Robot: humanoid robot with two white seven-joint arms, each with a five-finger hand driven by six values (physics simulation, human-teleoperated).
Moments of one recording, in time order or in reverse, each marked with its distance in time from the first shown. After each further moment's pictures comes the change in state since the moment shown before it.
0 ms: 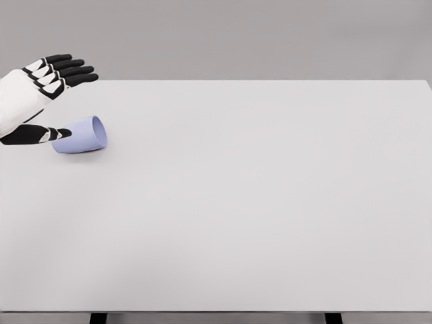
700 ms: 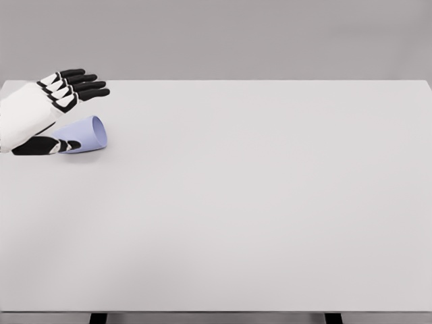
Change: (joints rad) left arm 0.018 0.004 -0.041 -0.017 0.003 0.000 0.000; right arm 0.000 0.000 0.000 0.001 0.000 0.000 0.000
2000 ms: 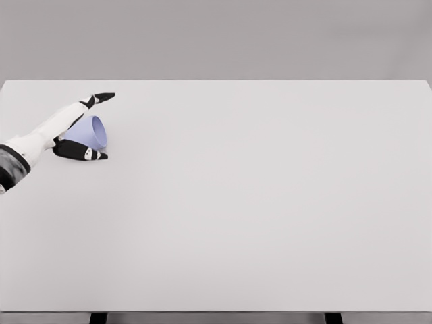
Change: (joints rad) left arm -0.149 -0.038 -0.353 -0.003 0.389 0.768 0.001; right arm 0.000 0.000 0.000 0.000 0.000 0.000 0.000
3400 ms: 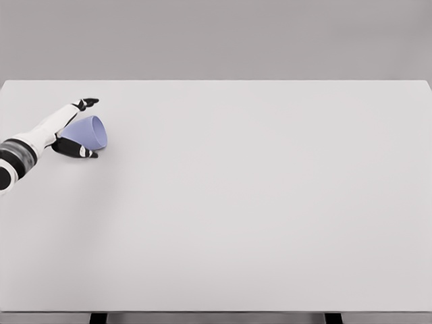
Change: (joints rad) left arm -0.118 -0.053 -0.101 0.108 -0.015 0.270 0.011; right arm 0.000 0.000 0.000 0.000 0.000 0.000 0.000
